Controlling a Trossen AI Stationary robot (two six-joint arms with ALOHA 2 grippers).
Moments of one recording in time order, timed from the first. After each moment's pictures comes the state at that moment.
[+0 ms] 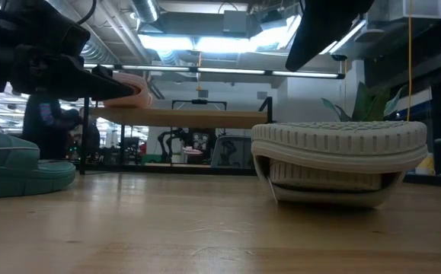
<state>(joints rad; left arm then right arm) 0.03 0.82 0.04 0.61 0.04 0.21 0.48 1.79 1.44 -0.83 0.44 0.62</state>
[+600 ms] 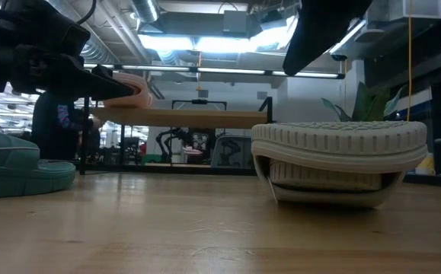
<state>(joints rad) 0.03 0.82 0.04 0.61 0.04 0.21 0.47 1.79 1.44 -0.84 0.46 0.65</state>
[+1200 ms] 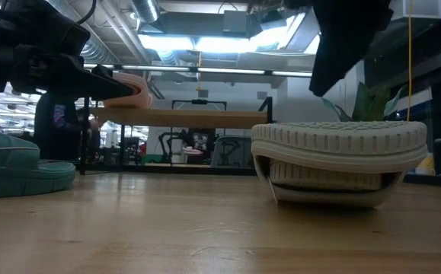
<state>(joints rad) 0.03 0.82 0.04 0.61 0.04 0.21 0.47 1.79 1.41 -0.98 0.43 0.83</state>
